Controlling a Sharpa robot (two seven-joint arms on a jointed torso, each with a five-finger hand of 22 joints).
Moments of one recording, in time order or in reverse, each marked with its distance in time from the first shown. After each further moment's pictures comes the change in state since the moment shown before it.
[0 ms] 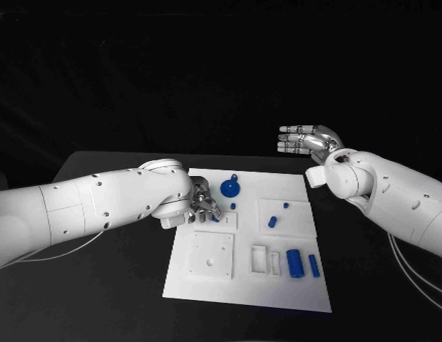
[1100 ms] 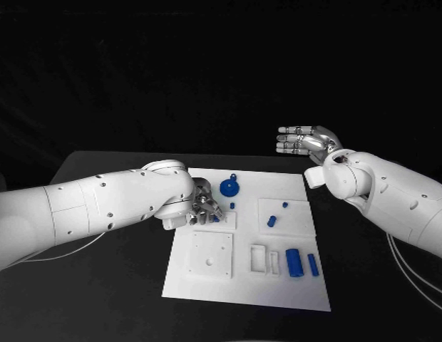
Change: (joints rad) left arm -0.006 0.019 -0.001 -0.012 0.001 0.018 -0.003; left_hand 0.028 0.012 -0.035 0.036 -0.101 0.058 0.024 0.000 0.316 0.029 0.028 0.011 -0.015 0.004 0.011 0.000 0.000 0.031 -0.003 0.025 0.000 0.001; right arm -0.005 0.001 0.000 -0.002 -0.001 0.002 0.000; right_hand 0.000 0.000 0.006 -0.006 0.023 0.000 0.000 0.000 0.000 0.000 0.000 0.000 0.000 -0.004 0.004 0.000 0.000 0.000 0.000 0.000 0.000 0.000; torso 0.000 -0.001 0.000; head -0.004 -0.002
